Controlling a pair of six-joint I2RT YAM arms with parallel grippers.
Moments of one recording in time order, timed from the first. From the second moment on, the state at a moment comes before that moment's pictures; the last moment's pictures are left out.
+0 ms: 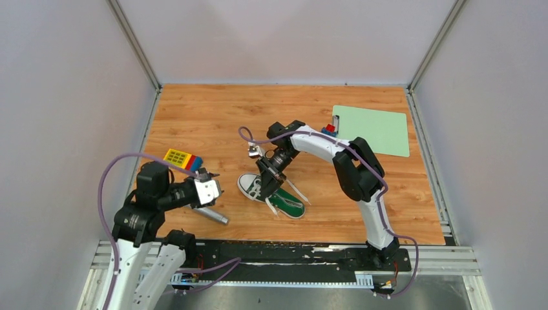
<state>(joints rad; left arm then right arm) -0.22 0.54 0.87 -0.90 0.71 0.82 0.74 2.16 1.69 -1.10 -1.15 -0.07</state>
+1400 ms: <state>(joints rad) -1.27 1.51 1.08 -0.85 -0.04 1.37 0.65 2.26 1.58 -1.03 -1.37 0.22</state>
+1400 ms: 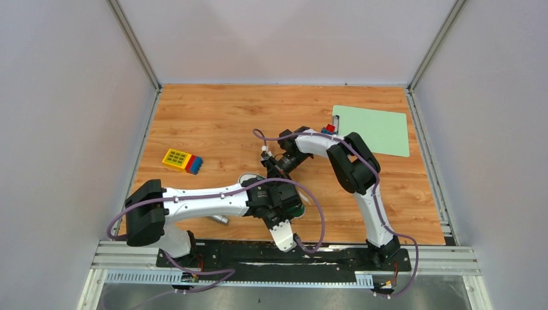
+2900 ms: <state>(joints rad) -0.51 1.41 1.11 -0.95 0.36 0.39 0.79 1.66 1.04 -0.80 -0.37 -0.34</state>
